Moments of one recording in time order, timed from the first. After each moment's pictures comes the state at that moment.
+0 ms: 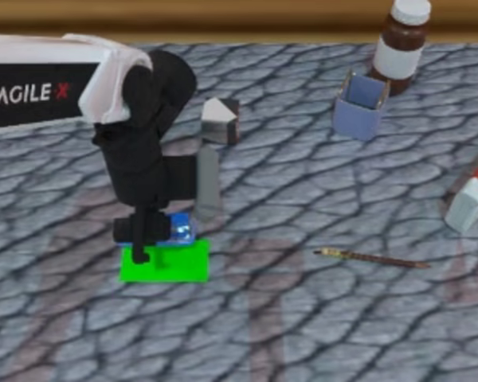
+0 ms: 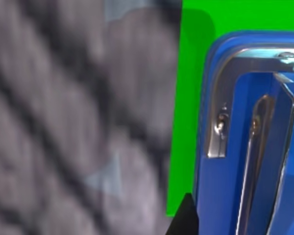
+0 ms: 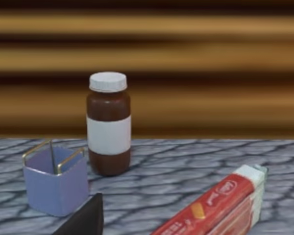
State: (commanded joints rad) left arm -0.47 2.04 1.38 -0.89 0.00 1.09; right arm 0.00 0.00 0.00 0.00 0.00 0.00
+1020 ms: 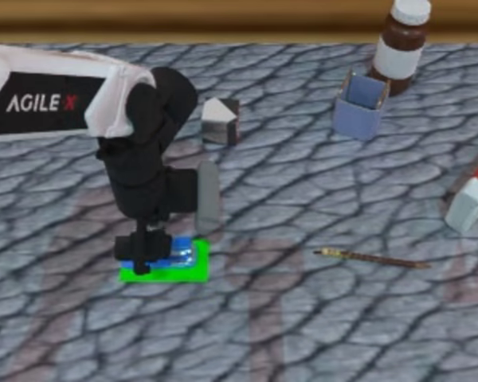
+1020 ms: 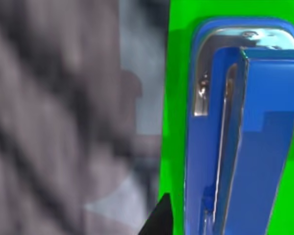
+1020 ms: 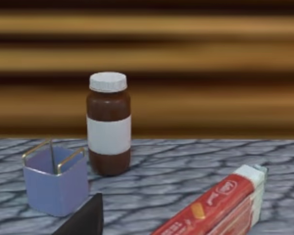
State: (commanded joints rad) left arm -0.47 2.06 1.34 -0.84 0.00 1.09; right arm 0.00 0.00 0.00 0.00 0.00 0.00
